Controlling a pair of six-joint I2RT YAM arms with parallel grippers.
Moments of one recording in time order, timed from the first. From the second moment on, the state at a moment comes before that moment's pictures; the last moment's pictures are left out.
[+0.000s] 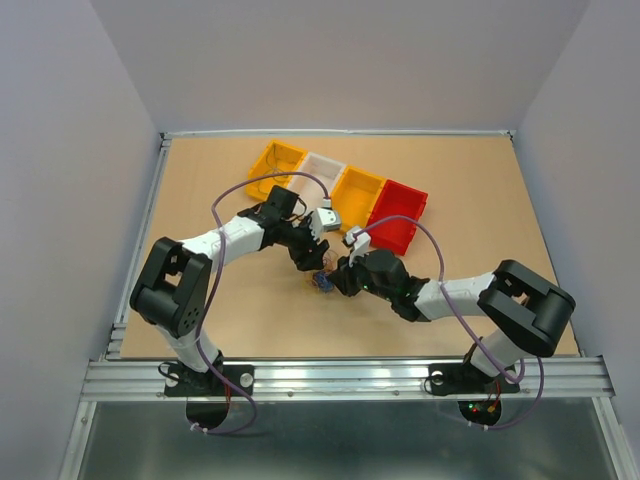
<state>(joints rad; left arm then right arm) -0.51 1.66 1.02 -0.34 0.64 0.56 0.90 1.56 0.53 0.66 0.02 0.29</state>
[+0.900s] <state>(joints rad) -0.56 1.66 1.01 -0.32 0.62 0.54 0.90 1.47 0.47 0.67 0.01 0.29</state>
